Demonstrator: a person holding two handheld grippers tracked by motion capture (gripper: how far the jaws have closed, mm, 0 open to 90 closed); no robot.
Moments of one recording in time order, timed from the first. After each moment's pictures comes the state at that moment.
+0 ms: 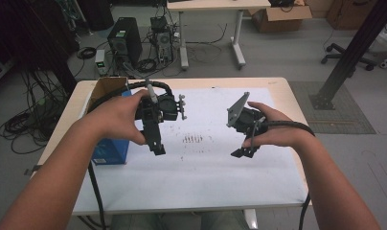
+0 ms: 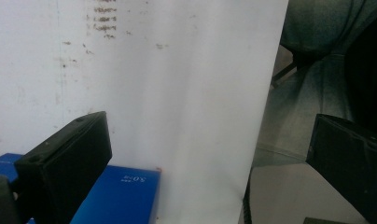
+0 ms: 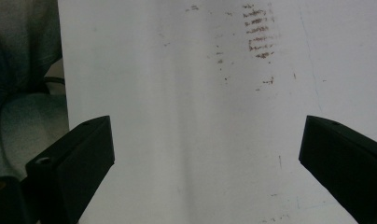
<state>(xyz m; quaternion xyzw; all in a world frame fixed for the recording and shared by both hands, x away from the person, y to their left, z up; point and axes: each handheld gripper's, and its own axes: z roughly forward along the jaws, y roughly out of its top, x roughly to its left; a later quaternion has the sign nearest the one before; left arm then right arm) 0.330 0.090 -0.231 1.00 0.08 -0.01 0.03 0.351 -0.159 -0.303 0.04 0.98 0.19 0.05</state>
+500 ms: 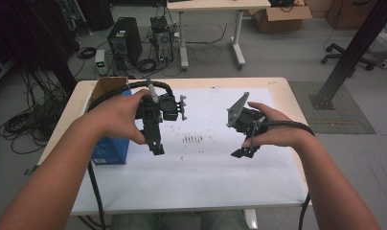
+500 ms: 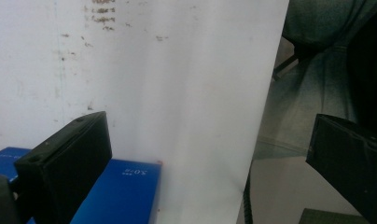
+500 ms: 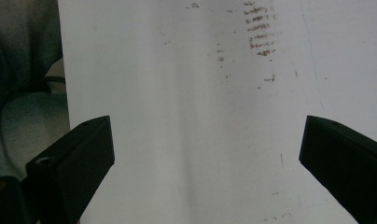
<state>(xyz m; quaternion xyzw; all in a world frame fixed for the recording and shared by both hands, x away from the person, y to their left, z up) 0.331 0.088 -0.232 1.00 0.08 -0.01 0.01 0.351 -0.160 -0.304 0.05 0.98 0.19 0.05</state>
